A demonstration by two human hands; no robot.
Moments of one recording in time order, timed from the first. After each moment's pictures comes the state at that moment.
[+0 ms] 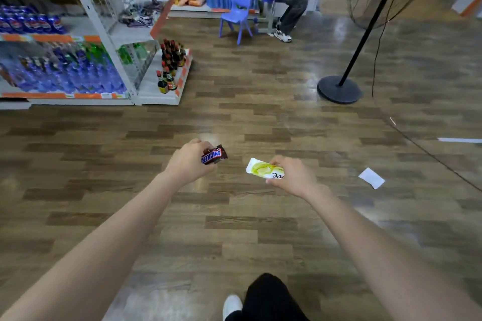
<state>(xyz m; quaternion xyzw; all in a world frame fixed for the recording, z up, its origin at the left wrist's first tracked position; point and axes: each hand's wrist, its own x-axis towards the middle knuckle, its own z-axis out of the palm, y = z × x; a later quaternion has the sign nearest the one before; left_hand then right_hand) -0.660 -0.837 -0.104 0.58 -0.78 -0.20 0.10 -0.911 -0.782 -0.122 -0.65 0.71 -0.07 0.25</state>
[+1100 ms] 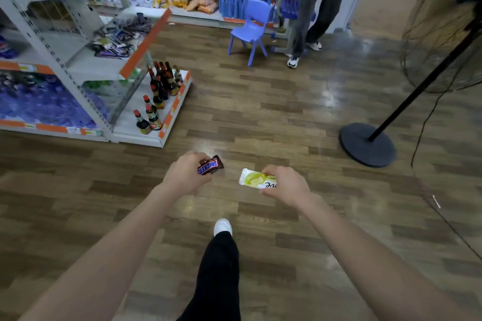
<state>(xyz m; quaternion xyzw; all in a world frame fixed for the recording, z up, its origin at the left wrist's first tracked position) -0.792 -1.407 -0.151 0.64 -0.72 -0.25 0.12 -1.042 -1.384 -0.155 -0.69 0.67 -0.01 0.27</state>
